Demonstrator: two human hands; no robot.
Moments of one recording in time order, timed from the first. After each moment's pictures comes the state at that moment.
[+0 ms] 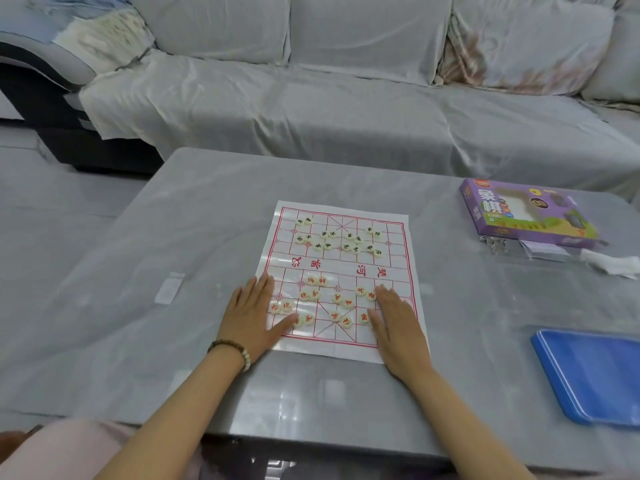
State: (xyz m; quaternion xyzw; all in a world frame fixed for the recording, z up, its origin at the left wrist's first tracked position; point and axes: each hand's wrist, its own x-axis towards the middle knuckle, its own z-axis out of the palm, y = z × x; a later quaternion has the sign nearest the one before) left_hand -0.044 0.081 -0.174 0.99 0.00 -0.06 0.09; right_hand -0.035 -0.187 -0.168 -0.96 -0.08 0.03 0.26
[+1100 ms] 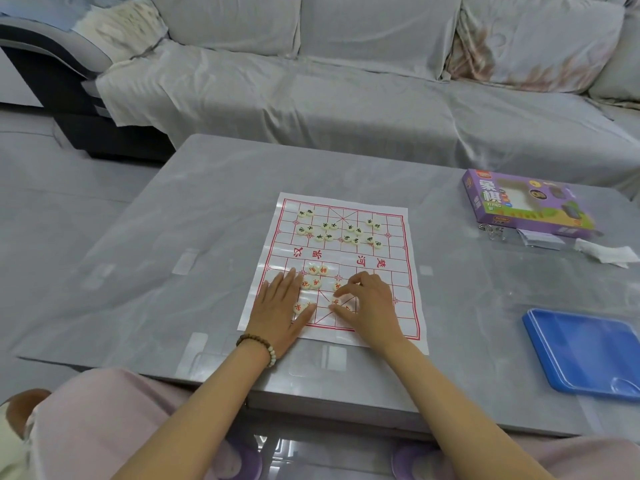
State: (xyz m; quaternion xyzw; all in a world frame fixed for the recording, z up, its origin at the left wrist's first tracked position) left_hand -0.082 0.044 -0.175 0.99 -0.03 -0.01 0.15; right_hand -0.049 -0.143 -0.146 -0.95 -0.17 -0.03 0.27
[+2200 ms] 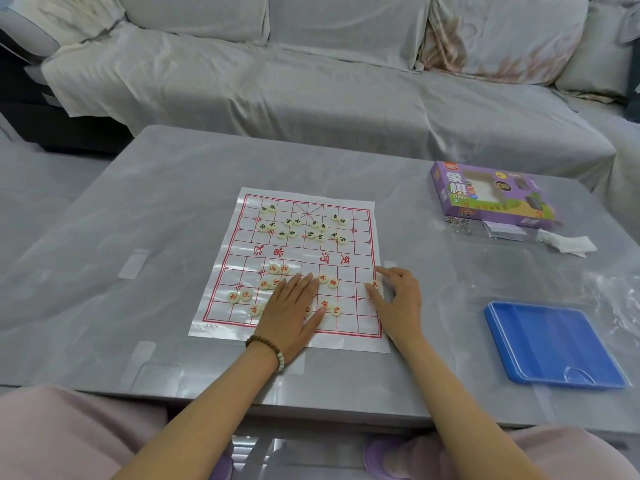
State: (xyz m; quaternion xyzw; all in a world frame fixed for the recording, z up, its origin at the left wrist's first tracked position) left_hand -0.067 -0.034 -0.174 0.98 -0.10 -0.01 0.15; right_hand -0.023 -0.240 -0.170 -0.93 0.02 -0.10 0.36
